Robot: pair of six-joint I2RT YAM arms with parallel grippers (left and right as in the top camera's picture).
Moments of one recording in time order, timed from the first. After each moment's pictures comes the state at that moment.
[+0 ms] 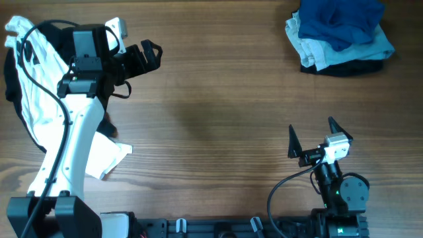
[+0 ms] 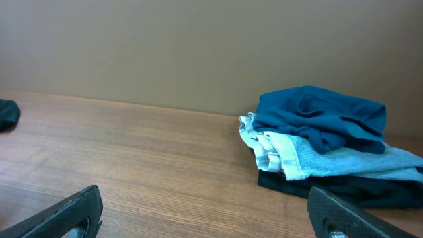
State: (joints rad) left arm -0.01 1.52 1.25 -0.50 0.35 -0.37; right arm 0.00 0.02 0.01 0.01 -0.18 -0.06
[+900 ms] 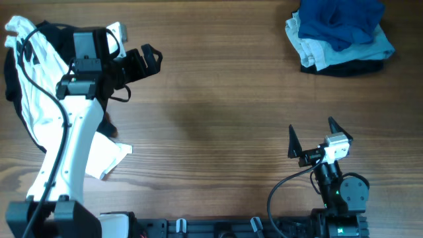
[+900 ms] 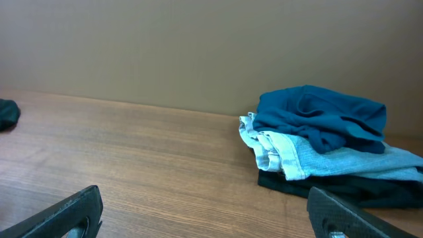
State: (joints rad) left arm -0.01 1.50 1.25 -0.58 0.34 -0.37; right arm 0.00 0.02 0.01 0.01 -0.18 -0.06
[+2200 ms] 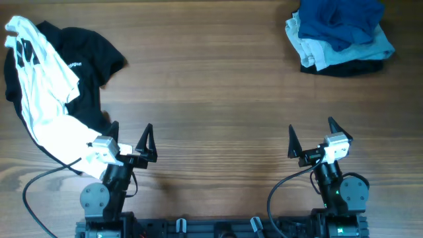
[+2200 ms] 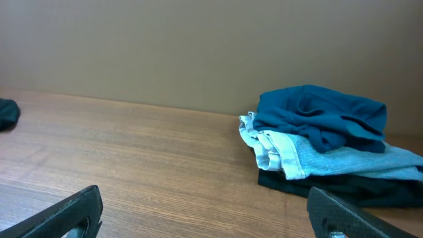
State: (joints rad) left arm 0.02 0.02 0.02 0.03 0.21 -0.37; right arm 0.00 0.02 0.01 0.01 -0.18 -0.06
